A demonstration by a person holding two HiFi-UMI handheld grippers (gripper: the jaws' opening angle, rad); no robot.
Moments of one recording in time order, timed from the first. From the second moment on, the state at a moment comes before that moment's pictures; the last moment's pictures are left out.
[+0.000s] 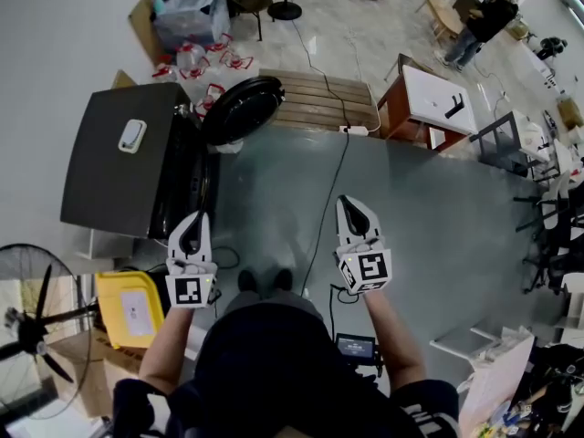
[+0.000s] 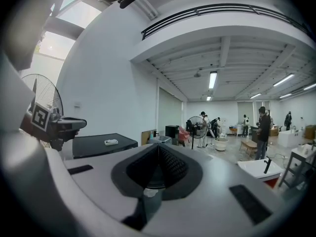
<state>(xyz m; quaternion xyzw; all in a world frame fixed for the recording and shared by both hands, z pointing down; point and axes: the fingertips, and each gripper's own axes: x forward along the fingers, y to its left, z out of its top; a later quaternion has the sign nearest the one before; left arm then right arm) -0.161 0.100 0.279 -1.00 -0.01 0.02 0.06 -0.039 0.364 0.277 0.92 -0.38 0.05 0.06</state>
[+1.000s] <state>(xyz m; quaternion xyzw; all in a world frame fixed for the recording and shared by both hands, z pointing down) -0.106 0.133 0.277 -1.00 0.01 0.00 0.05 0.047 0.372 0.307 0.88 -0.46 0.08 0.08</state>
